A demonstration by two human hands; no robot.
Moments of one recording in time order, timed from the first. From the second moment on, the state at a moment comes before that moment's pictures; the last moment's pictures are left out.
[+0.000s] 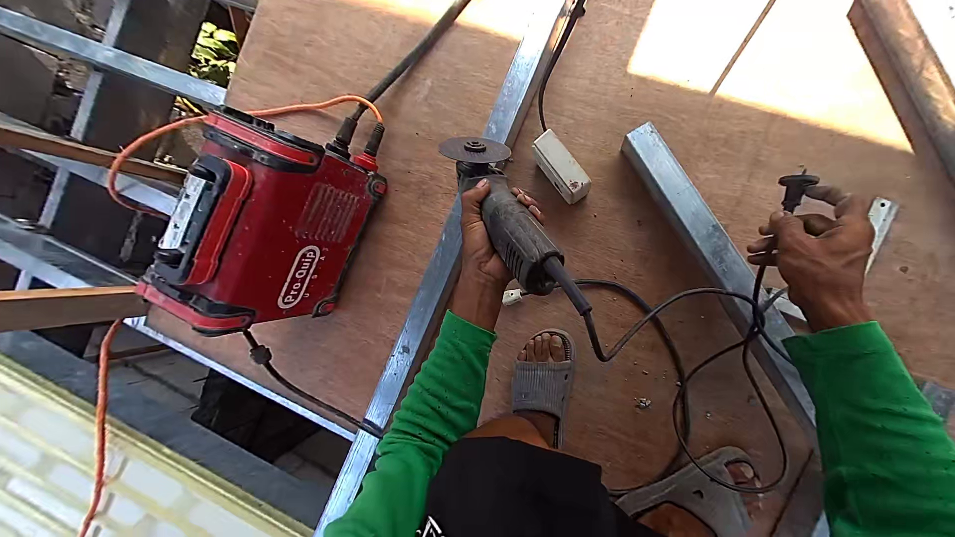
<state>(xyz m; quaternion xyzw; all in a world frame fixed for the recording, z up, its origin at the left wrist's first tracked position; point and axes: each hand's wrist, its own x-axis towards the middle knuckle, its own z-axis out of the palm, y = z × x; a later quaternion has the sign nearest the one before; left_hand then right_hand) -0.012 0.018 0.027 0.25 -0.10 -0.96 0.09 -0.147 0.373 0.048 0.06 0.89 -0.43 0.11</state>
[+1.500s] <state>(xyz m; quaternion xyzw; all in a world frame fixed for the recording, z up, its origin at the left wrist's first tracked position) 0.040 -0.036 0.022 0.23 -0.33 -0.90 0.15 -0.185 0.147 0.010 -0.27 0.94 -0.03 0.19</state>
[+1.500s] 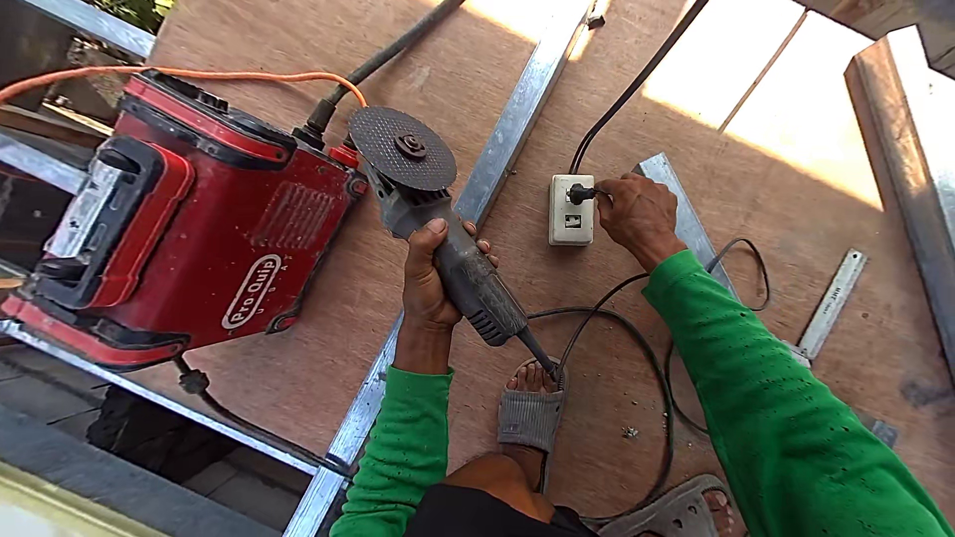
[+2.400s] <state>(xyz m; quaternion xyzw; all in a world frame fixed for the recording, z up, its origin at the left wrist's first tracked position) 0.040 -0.040 0.015 0.28 -0.31 -0.90 0.14 -0.221 0.116 0.033 -0.37 0.90 0.07 0.24</state>
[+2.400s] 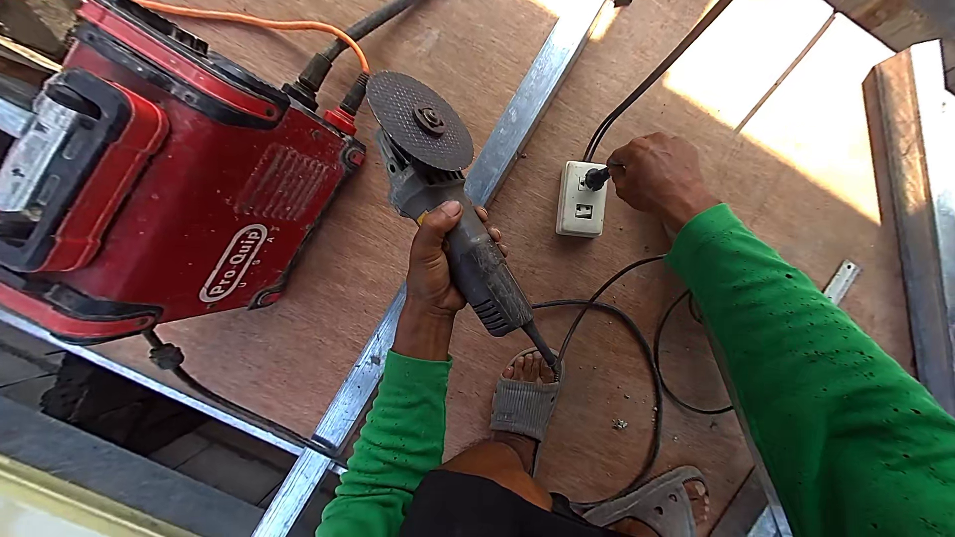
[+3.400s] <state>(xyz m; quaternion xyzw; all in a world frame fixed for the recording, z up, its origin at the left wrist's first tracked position) 0.036 -0.050 0.001 0.28 -0.29 -0.90 0.14 -0.237 0.139 0.000 -0.55 0.81 -0.04 0.20</state>
